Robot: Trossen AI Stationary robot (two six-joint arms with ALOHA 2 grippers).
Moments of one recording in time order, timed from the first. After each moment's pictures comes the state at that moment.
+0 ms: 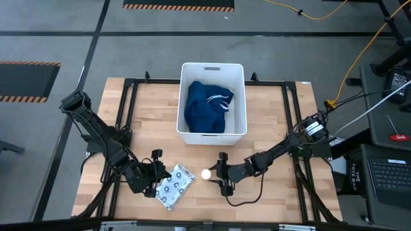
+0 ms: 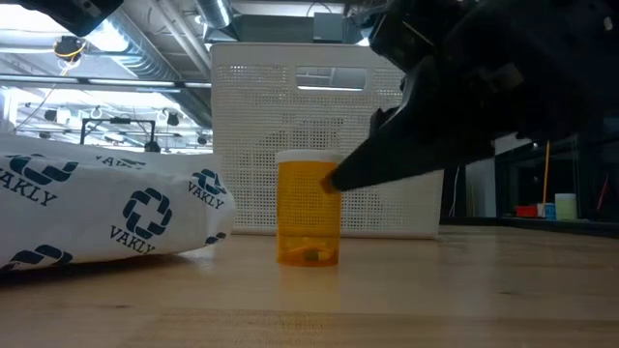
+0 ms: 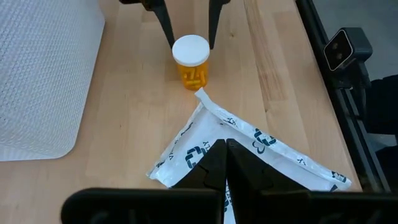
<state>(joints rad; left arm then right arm) -0.79 1.30 0.88 -0.47 -0.53 -0.58 0.47 1.92 0.87 0.47 0.33 0.23</state>
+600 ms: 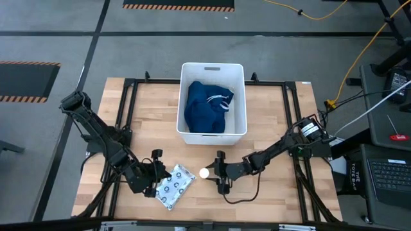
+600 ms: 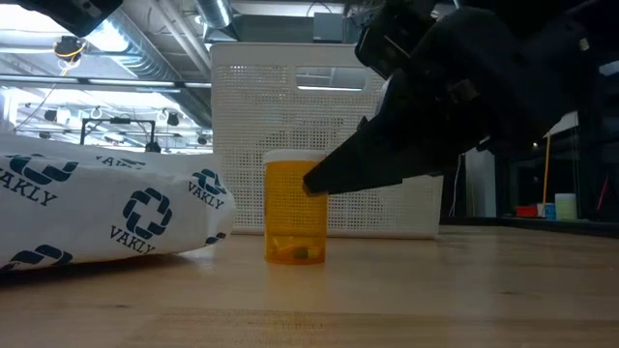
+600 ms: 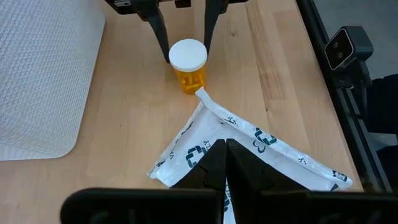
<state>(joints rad) -0.79 1.30 0.88 -0.47 -0.53 -0.58 0.44 1.97 0.87 0.58 0.33 0.23</state>
